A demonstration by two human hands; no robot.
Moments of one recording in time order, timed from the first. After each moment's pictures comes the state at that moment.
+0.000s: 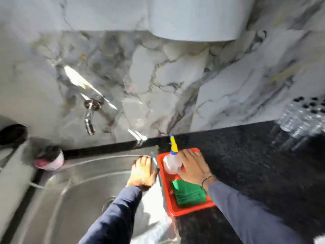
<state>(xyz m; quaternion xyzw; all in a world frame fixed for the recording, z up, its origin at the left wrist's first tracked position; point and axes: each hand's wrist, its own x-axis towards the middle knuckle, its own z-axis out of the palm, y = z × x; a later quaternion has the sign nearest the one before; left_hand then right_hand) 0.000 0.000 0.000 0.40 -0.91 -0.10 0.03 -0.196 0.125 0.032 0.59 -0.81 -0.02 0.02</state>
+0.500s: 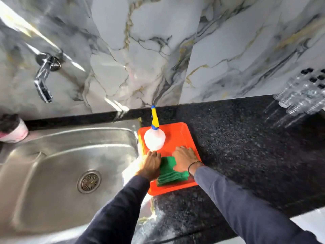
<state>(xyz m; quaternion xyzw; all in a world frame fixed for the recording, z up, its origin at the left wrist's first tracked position) -0.100 0.065 -0.075 0.30 -0.94 -0.13 -0.14 -0.246 0.139 -0.054 0.57 -0.79 -0.16 -0.18</state>
